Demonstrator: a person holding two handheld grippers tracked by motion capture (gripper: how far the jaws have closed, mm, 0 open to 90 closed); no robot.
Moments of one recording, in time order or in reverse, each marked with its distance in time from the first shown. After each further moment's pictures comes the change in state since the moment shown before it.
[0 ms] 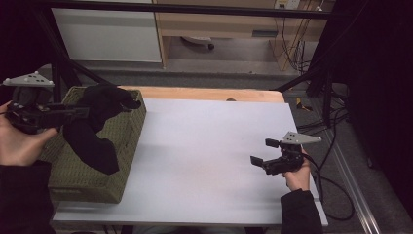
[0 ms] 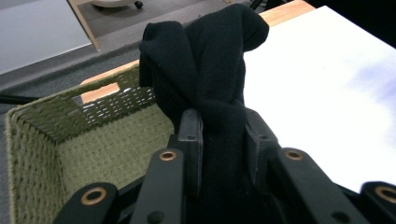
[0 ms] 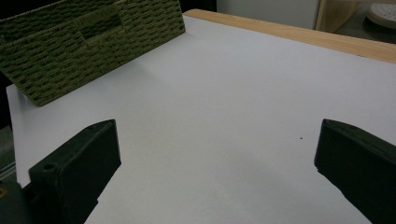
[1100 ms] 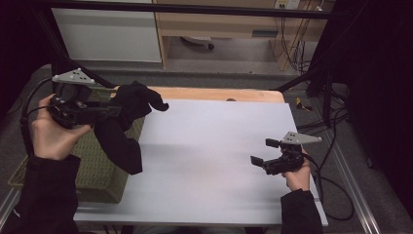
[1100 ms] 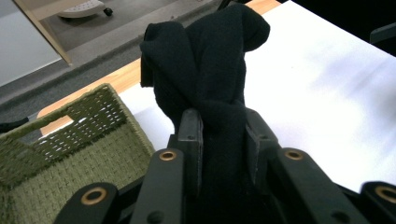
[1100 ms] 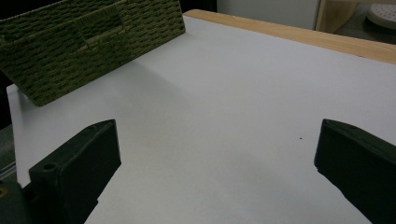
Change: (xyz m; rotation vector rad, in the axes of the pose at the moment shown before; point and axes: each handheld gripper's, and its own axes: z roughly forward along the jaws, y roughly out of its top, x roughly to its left) left arm -0.046 0.030 0.036 0.018 -0.080 0.100; right arm 0.000 0.000 -0.001 -0.001 0.002 0.000
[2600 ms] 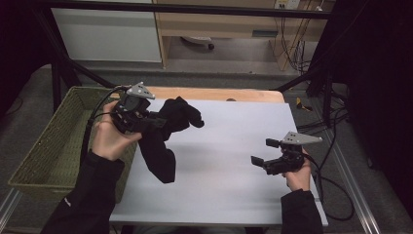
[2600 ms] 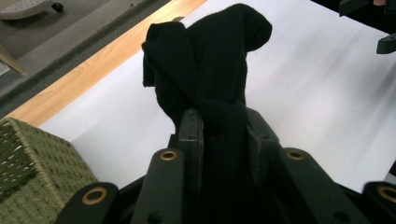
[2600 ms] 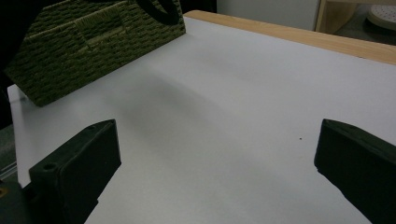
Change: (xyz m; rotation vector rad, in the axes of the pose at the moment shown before) left arm -0.058 0.020 0.083 0.080 -0.107 0.121; right arm 0.000 0.000 -0.001 -0.003 0.001 0.001
